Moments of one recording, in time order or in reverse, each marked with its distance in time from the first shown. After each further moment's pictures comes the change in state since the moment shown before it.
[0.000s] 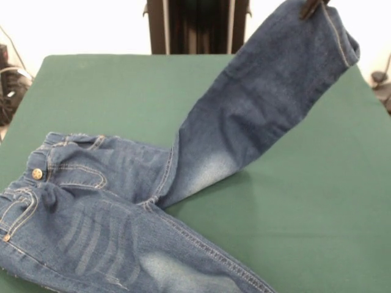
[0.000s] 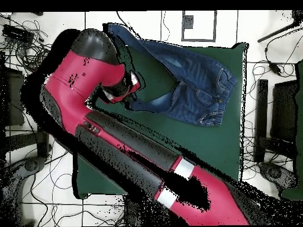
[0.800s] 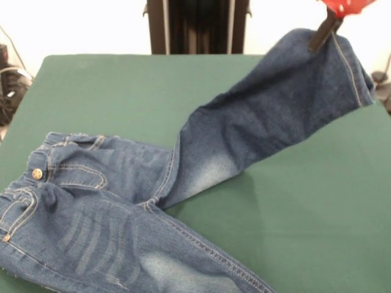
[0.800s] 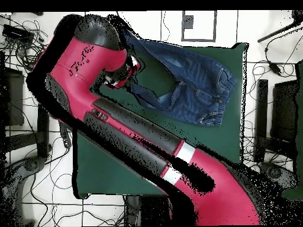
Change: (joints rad) arm -0.017 0.137 0.056 -0.080 -0.198 -0.027 -0.230
